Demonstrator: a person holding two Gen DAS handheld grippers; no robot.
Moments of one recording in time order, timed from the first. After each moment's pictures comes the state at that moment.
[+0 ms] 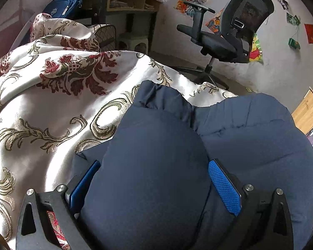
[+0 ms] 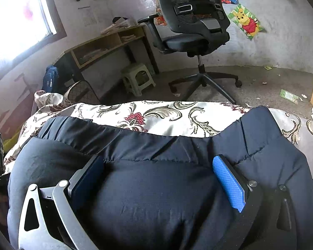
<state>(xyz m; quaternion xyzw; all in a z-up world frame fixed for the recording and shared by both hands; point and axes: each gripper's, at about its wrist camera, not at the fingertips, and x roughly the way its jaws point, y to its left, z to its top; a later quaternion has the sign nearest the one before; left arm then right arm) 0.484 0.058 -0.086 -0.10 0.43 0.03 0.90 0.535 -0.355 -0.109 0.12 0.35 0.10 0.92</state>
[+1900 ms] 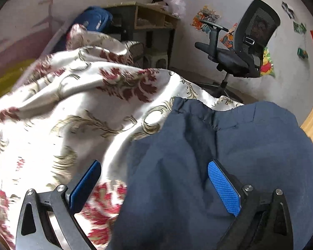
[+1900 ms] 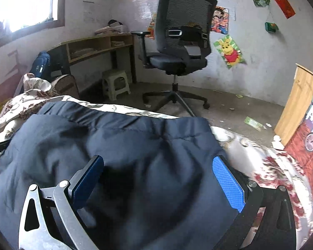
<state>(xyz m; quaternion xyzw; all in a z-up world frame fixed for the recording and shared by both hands) 0.411 0.093 -0.052 -0.08 0.39 0.09 0.91 0.448 -0.389 -0.039 0.00 0.32 0.00 0.95</state>
